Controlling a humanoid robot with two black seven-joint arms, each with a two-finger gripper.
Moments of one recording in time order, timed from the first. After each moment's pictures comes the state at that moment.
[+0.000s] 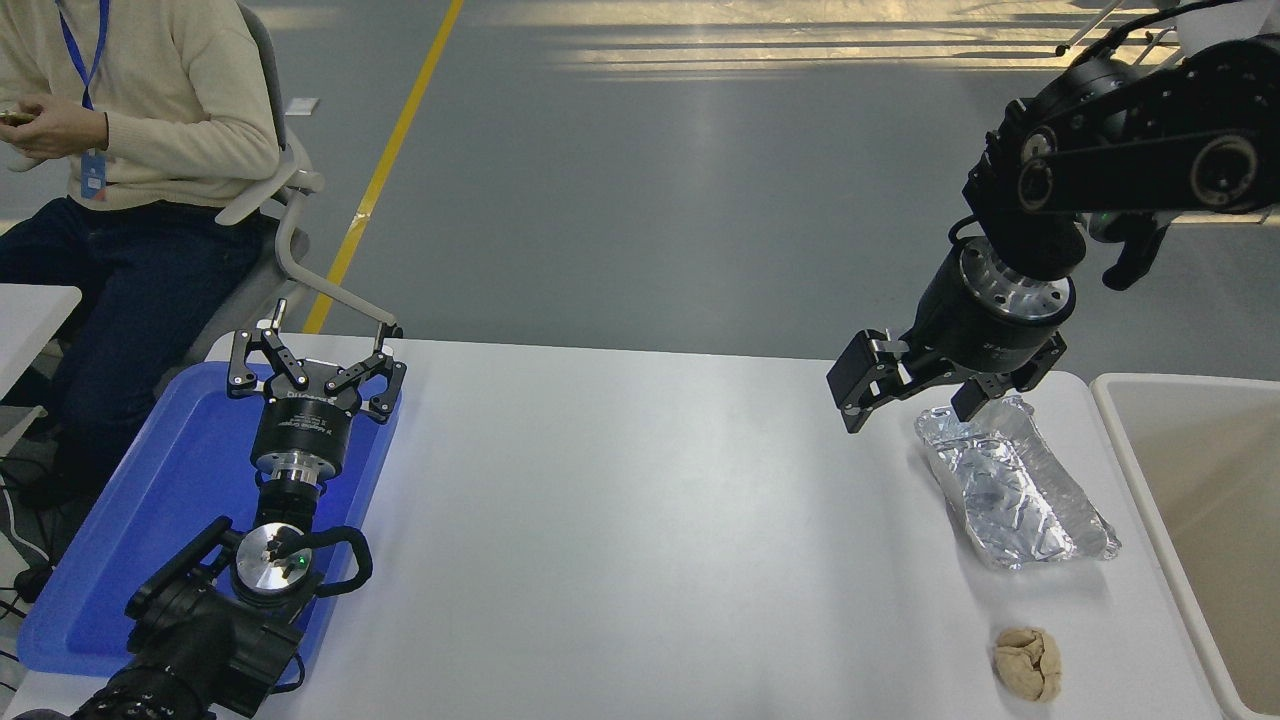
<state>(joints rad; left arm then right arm) -0.50 0.10 -1.16 -0.54 -0.09 -0.64 -0.36 2.18 -0.22 -1.19 1.38 -0.15 0.75 -0.04</state>
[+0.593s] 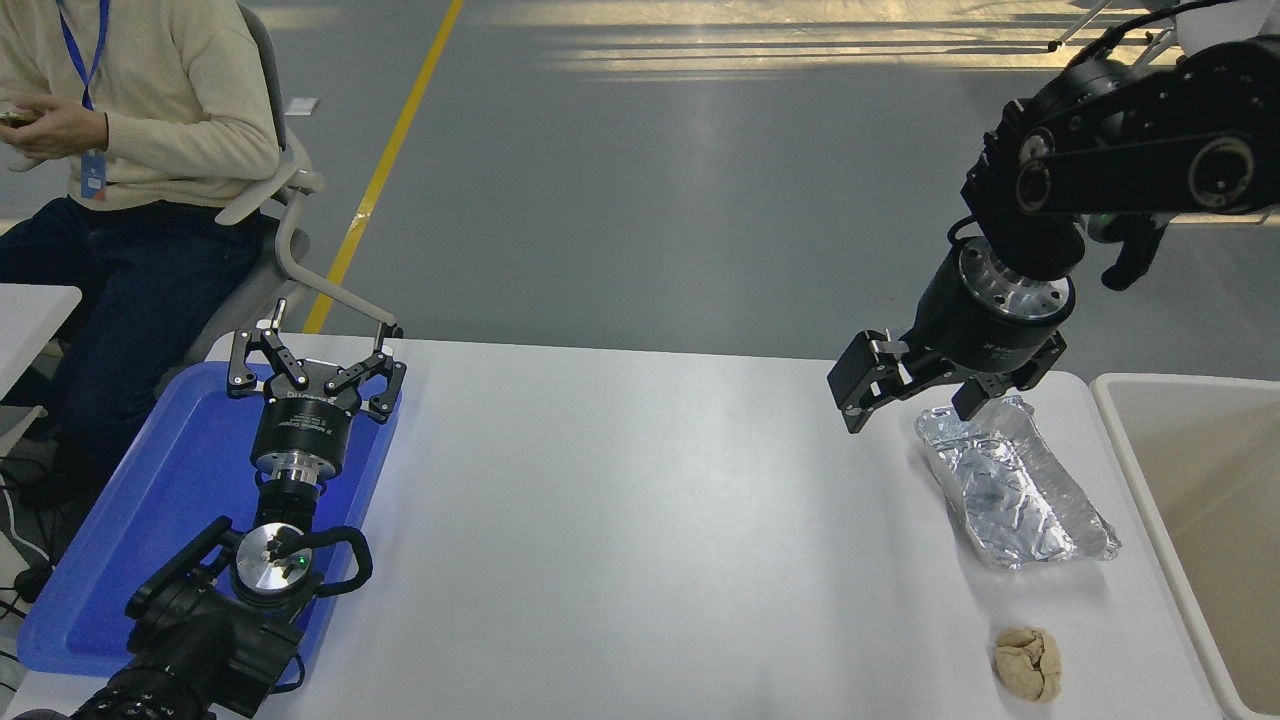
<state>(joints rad) -0.50 0.10 -1.16 -0.54 -0.09 -0.64 -0.36 2.18 -0.22 -1.19 1.38 -0.15 0.75 -0.04</state>
